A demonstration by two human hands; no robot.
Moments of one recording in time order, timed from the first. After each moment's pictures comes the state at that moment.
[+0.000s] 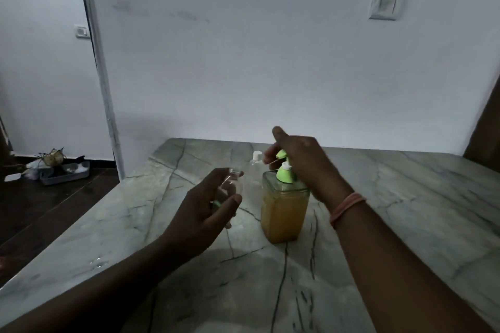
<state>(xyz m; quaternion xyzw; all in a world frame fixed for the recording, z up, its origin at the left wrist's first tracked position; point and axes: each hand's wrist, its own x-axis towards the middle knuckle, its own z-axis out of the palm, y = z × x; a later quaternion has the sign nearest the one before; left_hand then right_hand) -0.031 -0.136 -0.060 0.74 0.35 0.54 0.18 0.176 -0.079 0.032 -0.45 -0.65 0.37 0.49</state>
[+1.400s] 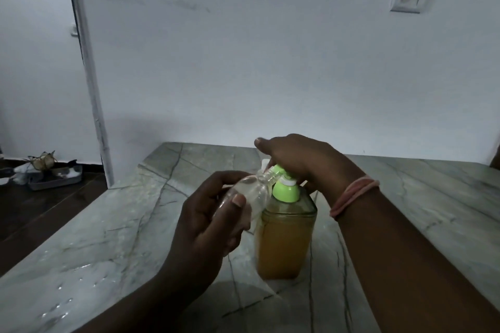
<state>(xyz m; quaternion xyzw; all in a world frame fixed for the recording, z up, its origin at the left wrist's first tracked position) -0.018 -0.106 -0.064 0.65 0.25 0.65 0.31 0.127 -0.047 0.067 -0.61 -0.76 0.18 0.15</state>
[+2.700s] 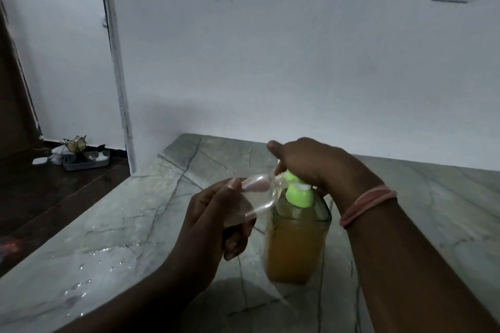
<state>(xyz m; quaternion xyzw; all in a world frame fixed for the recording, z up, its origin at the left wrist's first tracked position) -0.026 -0.105 -0.063 0.56 0.24 0.65 0.45 0.124 -0.033 0.061 -0.59 -0.78 0.17 0.13</state>
